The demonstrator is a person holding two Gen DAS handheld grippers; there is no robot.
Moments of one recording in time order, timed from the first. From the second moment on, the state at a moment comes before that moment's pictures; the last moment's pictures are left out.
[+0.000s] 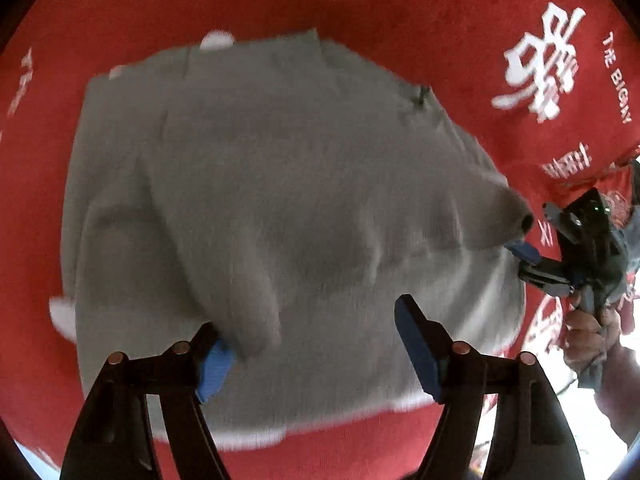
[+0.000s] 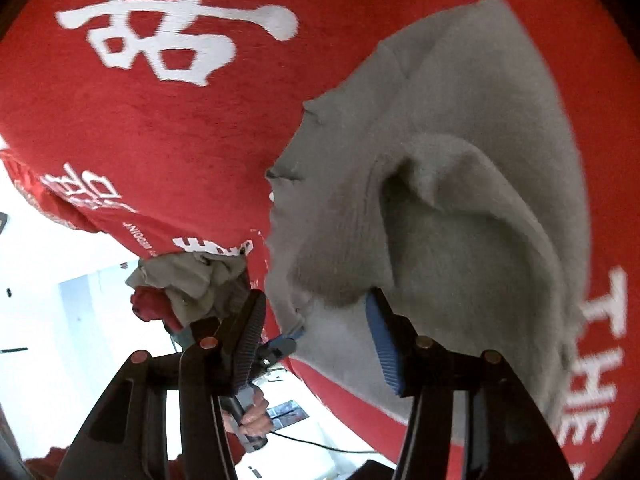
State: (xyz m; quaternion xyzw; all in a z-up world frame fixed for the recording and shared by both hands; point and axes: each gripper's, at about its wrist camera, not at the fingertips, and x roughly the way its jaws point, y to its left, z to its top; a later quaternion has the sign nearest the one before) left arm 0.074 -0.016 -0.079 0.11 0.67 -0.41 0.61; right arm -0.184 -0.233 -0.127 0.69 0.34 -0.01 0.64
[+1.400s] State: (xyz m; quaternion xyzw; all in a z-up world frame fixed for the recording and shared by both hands) left arm 0.105 0.079 -0.072 0.20 0.64 -0.36 0.65; right arm -0.164 -0.201 -0.062 0.43 0.50 -0.13 0.74
